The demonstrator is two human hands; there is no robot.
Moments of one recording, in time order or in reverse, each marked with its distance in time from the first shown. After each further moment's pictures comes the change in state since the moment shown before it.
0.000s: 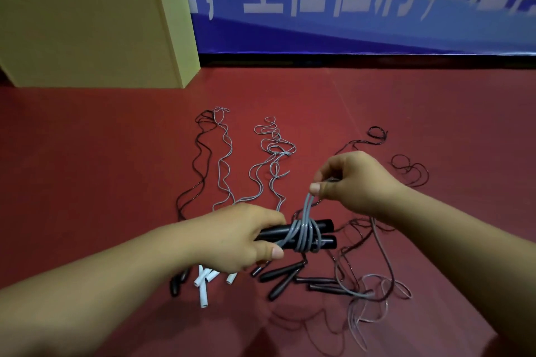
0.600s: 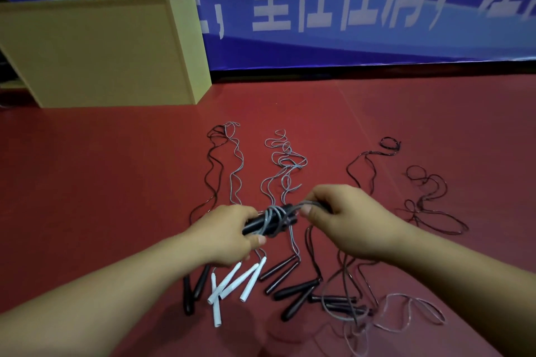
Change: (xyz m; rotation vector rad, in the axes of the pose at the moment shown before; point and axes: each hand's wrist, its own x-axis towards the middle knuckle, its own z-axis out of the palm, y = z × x) left_hand 0.008 -0.043 -0.006 0.041 0.225 -0.362; right_hand -0.017 -0.025 0.018 -0.065 -0.111 -0.206
